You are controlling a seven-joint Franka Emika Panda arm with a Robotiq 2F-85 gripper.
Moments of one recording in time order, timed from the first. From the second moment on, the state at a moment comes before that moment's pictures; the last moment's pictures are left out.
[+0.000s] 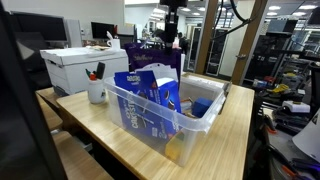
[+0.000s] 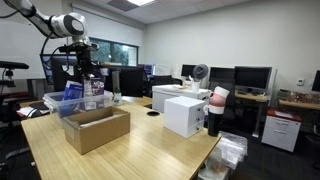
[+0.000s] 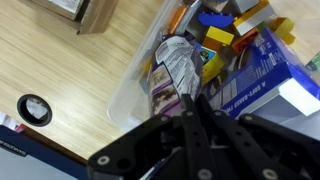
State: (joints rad) arm 0.22 0.02 0.23 -2.00 -0.13 2.04 0.01
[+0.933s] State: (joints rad) arm 0.23 -0.06 0.25 -1.94 -0.15 2.02 0.01
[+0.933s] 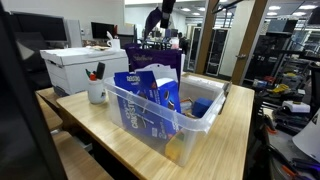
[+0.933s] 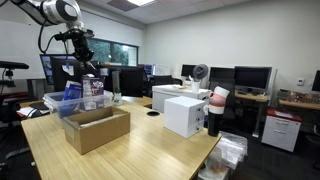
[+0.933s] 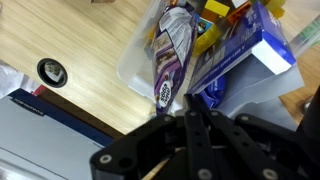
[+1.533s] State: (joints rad) arm 0.23 -0.06 0.25 -1.93 -0.14 1.94 0.01
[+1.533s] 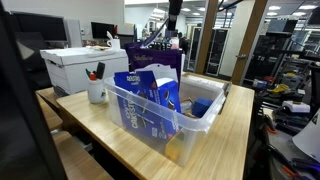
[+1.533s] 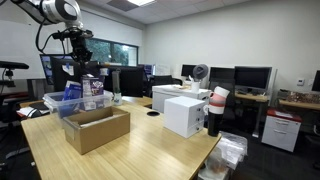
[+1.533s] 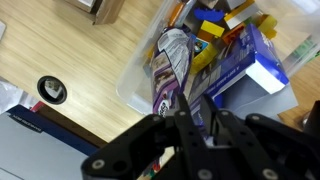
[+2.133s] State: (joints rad) arm 0.23 -0.06 0.25 -1.93 -0.14 1.93 0.01
